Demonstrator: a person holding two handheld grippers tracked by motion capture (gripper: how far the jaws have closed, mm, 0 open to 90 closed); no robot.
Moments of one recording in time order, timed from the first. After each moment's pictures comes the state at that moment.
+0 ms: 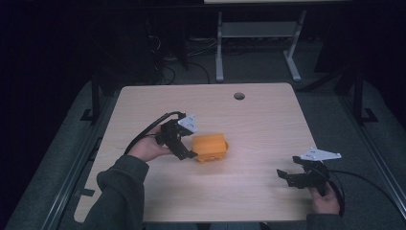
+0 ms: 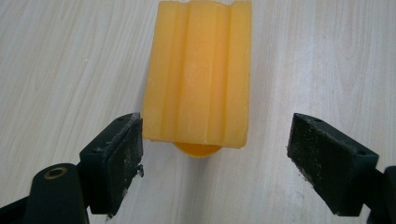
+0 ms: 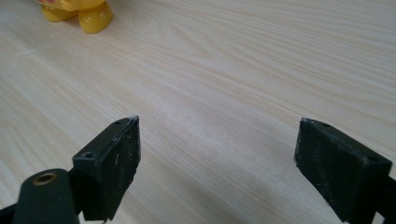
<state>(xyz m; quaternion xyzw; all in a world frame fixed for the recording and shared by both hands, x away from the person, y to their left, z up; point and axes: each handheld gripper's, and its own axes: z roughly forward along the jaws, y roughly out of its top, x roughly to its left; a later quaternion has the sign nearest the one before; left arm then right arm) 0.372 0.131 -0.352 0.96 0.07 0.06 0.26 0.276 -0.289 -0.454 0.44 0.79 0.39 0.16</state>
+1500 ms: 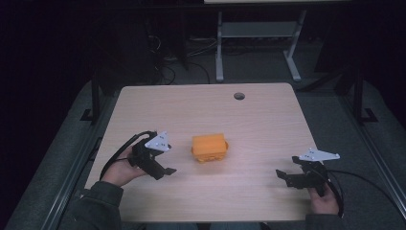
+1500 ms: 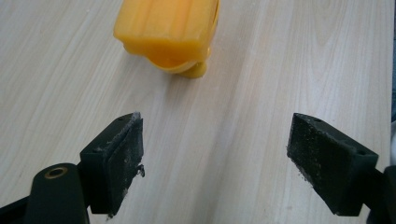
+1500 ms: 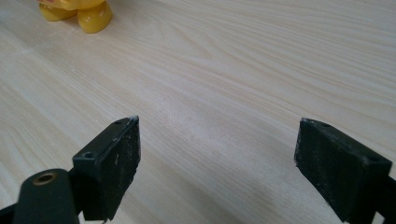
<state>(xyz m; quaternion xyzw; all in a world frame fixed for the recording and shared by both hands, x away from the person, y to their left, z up) 0.317 0.201 -0.367 0.95 0.11 0.09 0.29 0.274 -0.285 -0.454 0.44 0.79 0.39 0.17</state>
